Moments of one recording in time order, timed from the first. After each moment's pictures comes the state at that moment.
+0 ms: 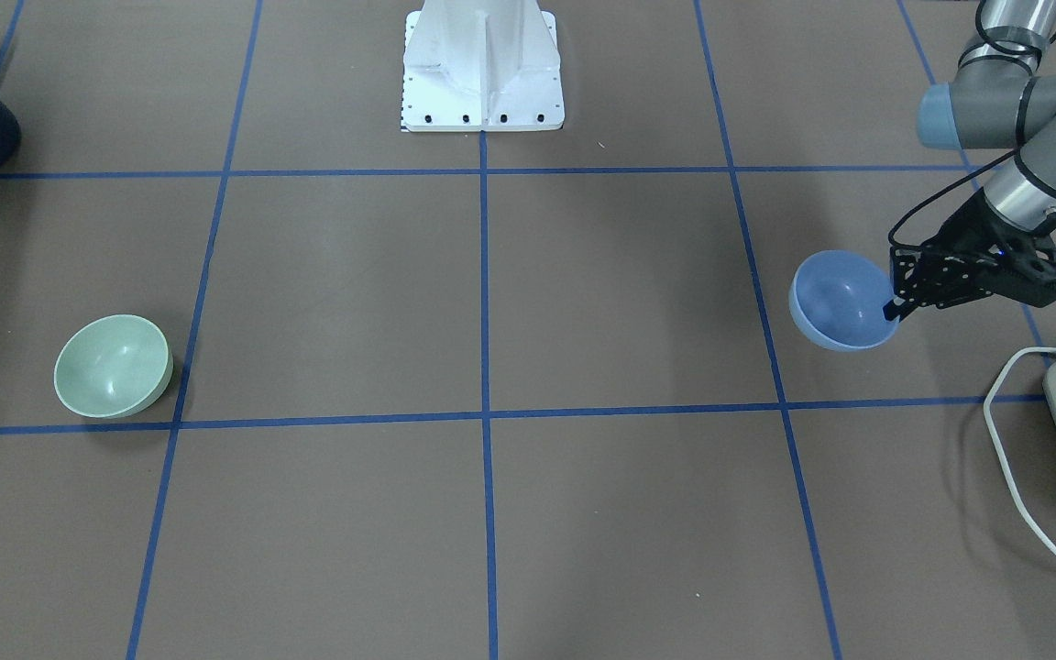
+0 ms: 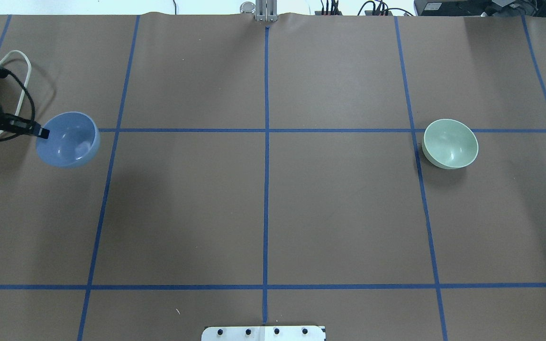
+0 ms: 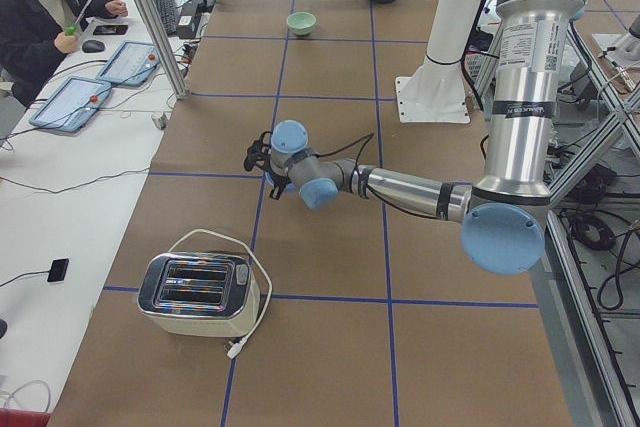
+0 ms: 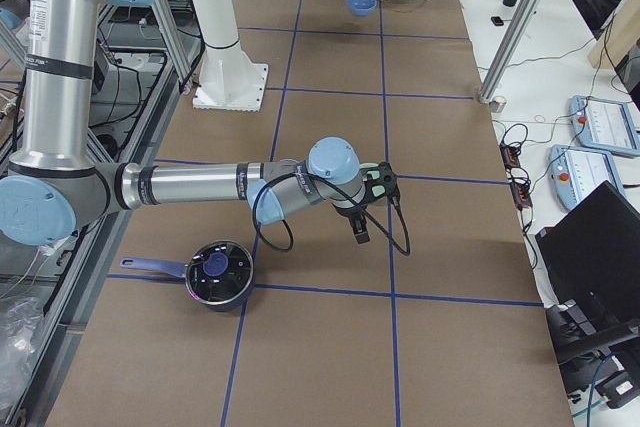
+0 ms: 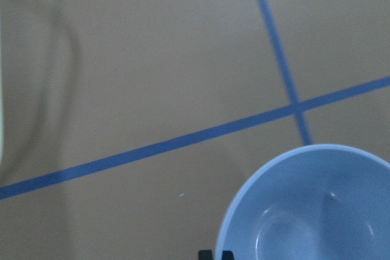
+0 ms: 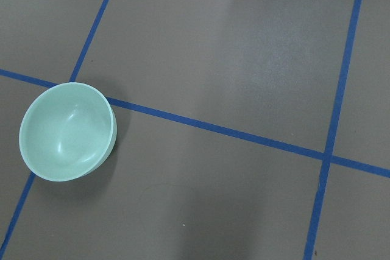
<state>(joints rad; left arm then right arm) -1.02 -1.68 -1.72 -2.21 -2.24 -0.75 1.51 -1.73 1.81 -1.18 2.48 0.13</state>
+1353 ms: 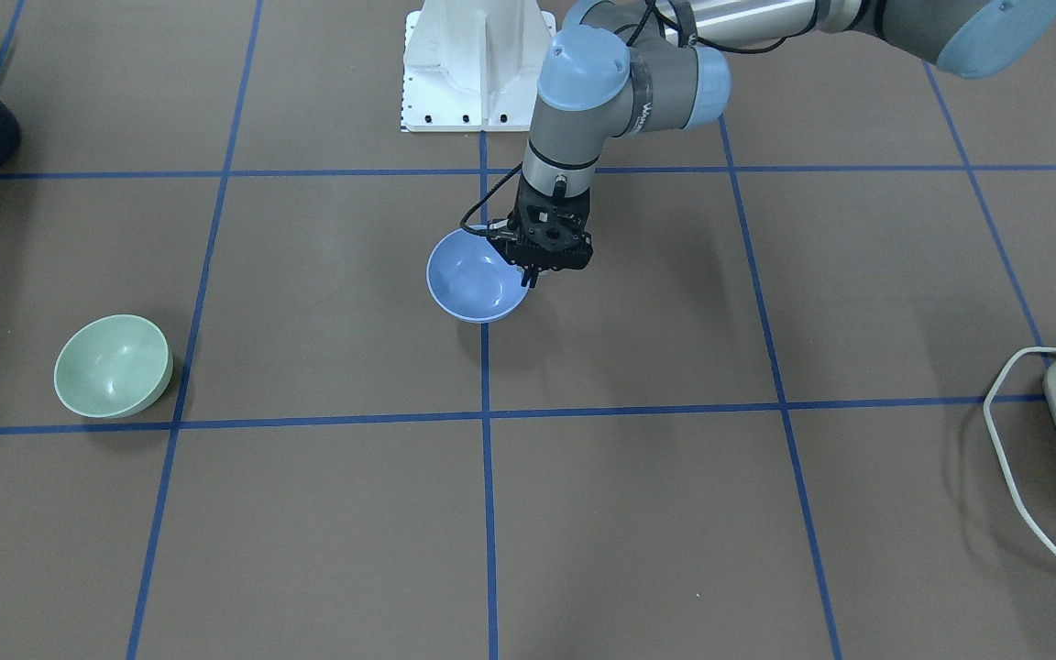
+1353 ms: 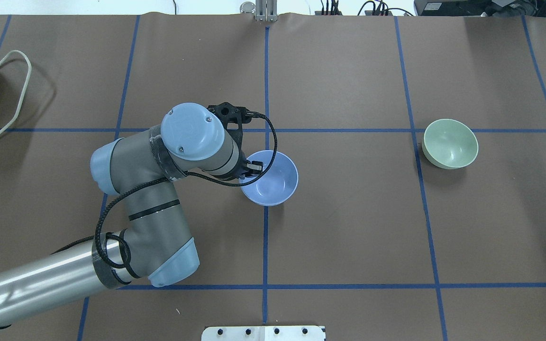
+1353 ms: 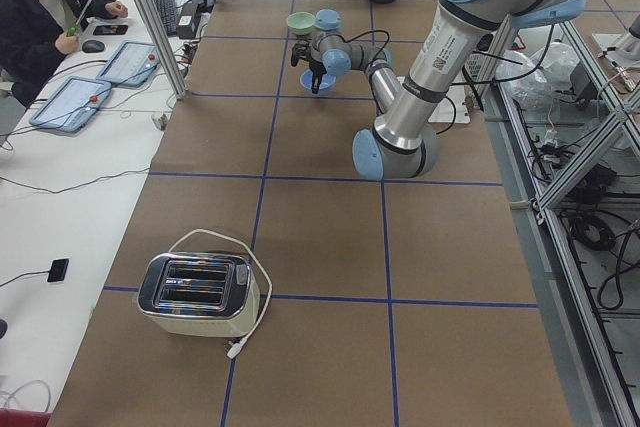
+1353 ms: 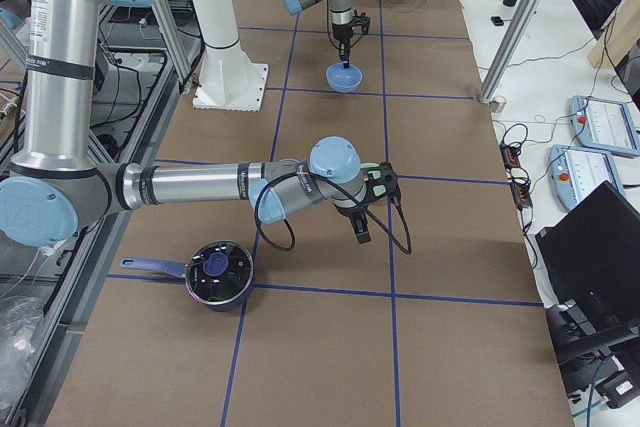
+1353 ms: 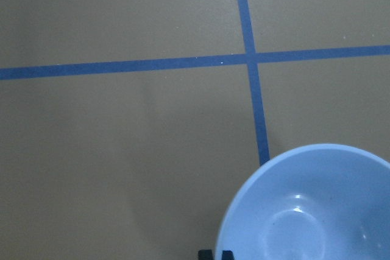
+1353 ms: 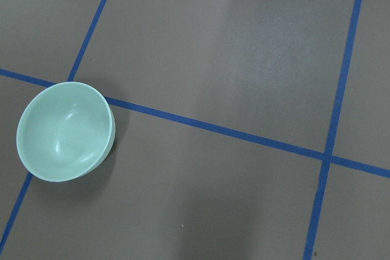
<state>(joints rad) -0.50 -2.28 -1.64 -1.72 -1.80 -1.15 1.50 -1.72 1.81 -1.18 2.47 0.13</state>
